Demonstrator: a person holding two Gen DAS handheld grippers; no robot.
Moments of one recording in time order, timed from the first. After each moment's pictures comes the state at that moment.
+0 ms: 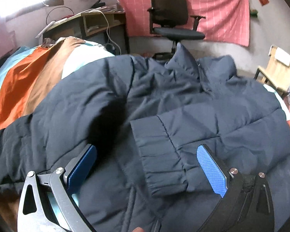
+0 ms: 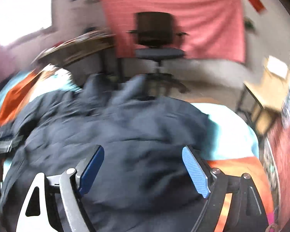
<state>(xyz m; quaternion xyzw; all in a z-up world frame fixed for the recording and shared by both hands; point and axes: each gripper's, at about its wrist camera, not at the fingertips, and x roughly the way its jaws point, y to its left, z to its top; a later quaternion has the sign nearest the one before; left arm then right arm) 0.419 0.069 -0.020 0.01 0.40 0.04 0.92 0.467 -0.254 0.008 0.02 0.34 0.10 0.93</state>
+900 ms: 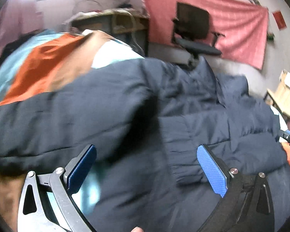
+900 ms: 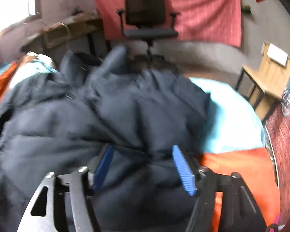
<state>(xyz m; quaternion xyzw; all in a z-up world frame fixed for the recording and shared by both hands) 0.366 0.126 -0.008 -0.07 0.35 0.09 0.93 0.487 -0.219 -0.016 -0.02 0.37 0.13 0.92</state>
